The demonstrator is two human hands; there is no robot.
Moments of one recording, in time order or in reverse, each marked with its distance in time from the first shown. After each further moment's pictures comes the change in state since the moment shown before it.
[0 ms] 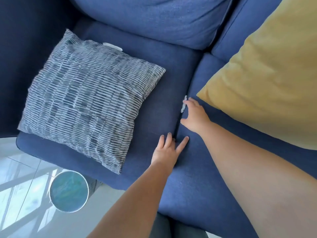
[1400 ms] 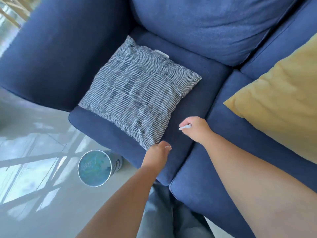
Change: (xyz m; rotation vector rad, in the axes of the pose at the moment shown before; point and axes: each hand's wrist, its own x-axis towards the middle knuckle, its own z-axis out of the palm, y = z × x) left_hand -0.122 -0.069 0.011 -1.049 0.187 -0.455; right_hand -0.085 -0.099 0.019 0.118 -0.154 -0.061
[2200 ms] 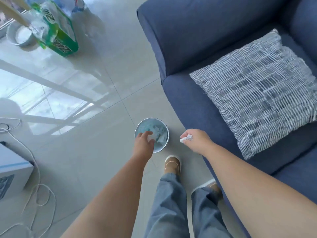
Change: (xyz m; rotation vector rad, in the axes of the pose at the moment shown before) left_hand -0.122 -0.304 -0.094 -0.476 0.421 -0.578; right_hand -0.055 -0.195 0.256 -0.304 -0.413 -0.149
